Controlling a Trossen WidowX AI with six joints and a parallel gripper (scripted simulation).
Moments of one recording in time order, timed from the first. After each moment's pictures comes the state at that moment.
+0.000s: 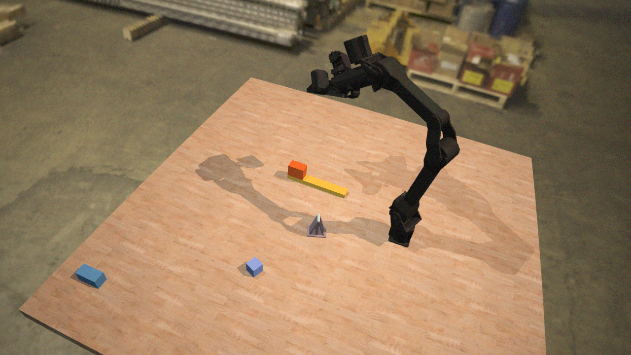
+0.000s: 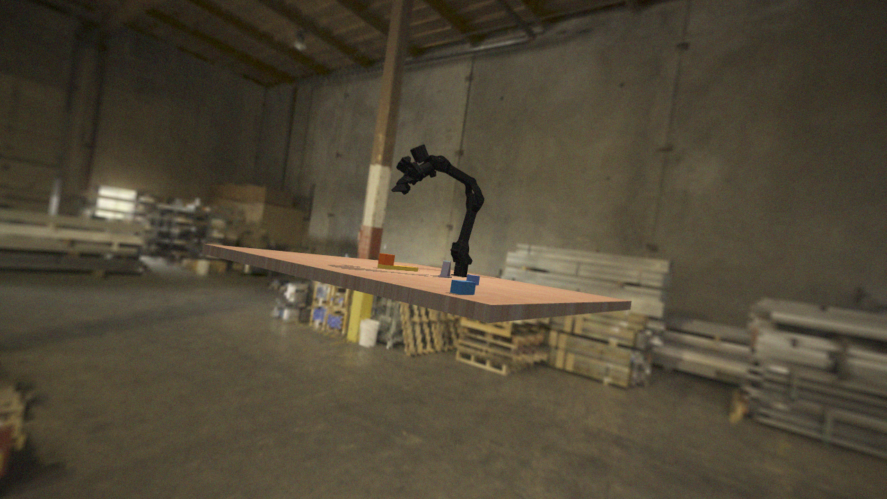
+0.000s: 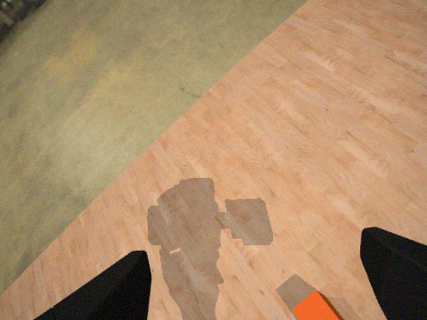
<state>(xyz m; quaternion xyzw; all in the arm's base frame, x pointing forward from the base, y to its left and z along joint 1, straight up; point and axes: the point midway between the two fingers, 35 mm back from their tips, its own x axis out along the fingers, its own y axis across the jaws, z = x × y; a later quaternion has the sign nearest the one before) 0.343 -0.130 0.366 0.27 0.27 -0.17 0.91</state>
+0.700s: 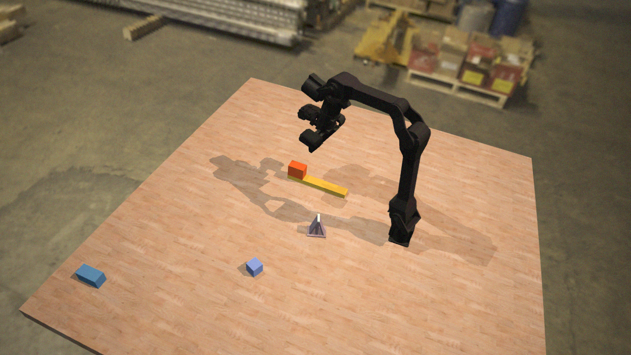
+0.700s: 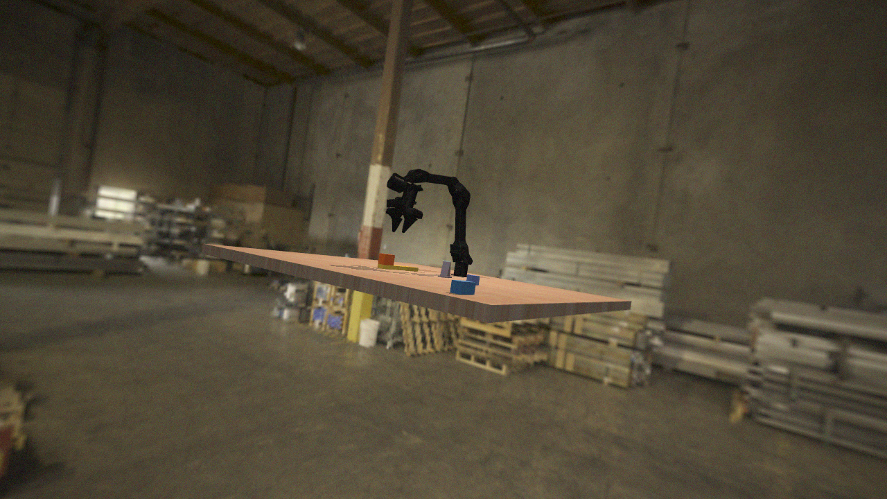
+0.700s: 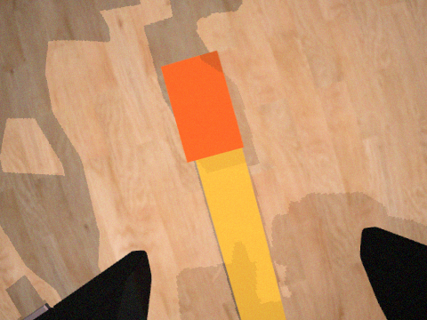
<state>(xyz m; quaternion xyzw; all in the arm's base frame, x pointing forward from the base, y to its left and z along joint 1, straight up) 0.334 -0.112 0.197 0.07 0.62 -0.08 0.78</state>
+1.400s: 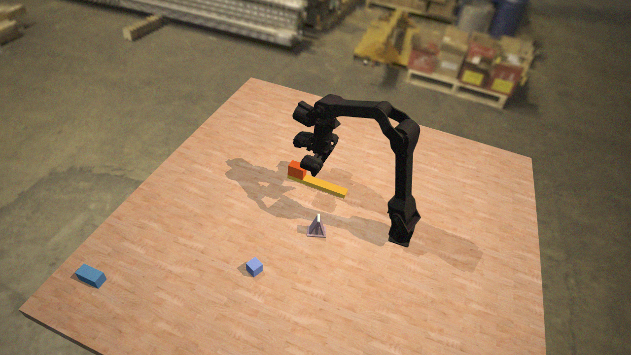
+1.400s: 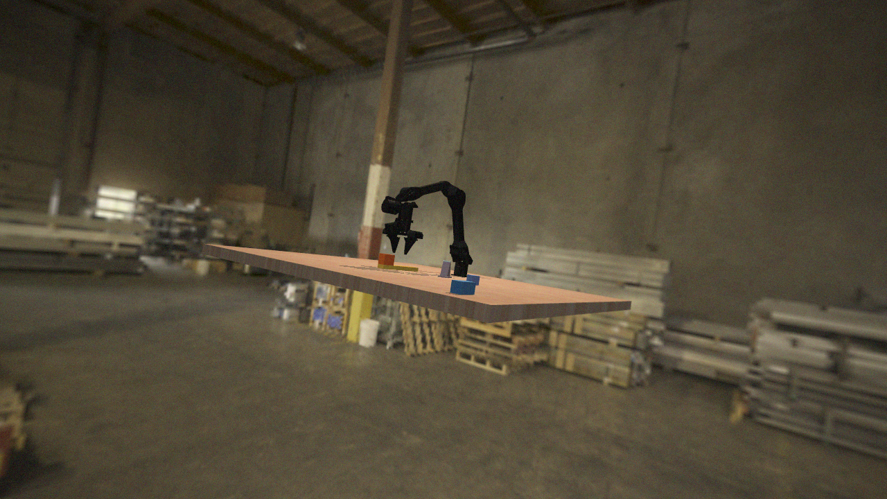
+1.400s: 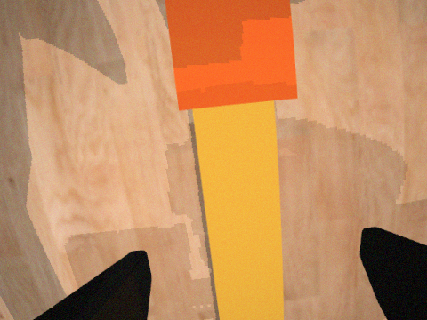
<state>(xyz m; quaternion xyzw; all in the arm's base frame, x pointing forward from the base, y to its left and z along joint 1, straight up) 0.325 -0.104 0.110 0.01 0.69 -0.02 0.72</state>
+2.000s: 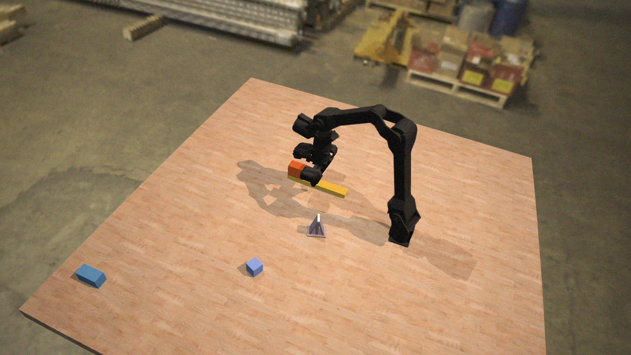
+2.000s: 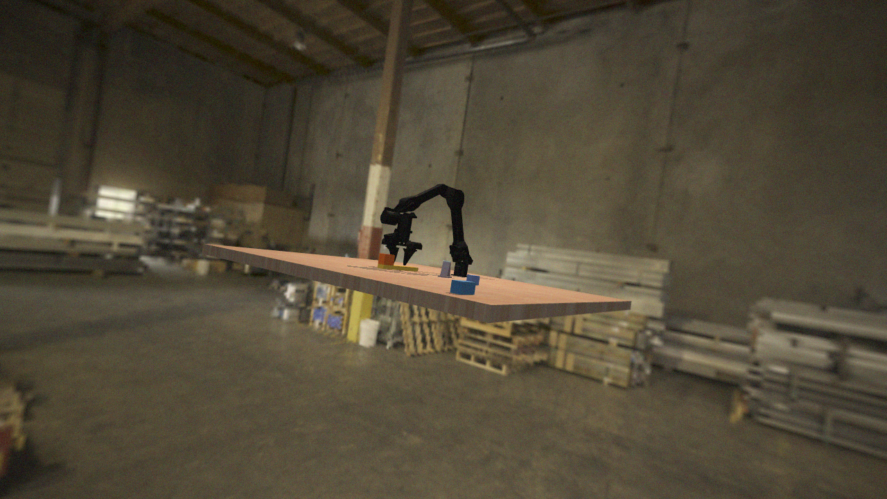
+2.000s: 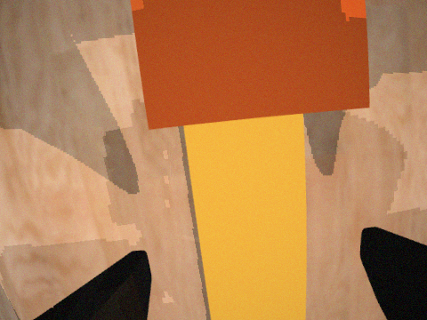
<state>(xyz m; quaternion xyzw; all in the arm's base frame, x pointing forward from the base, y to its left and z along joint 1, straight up) 0.323 -0.104 0.066 0.01 0.69 -0.02 0.72</state>
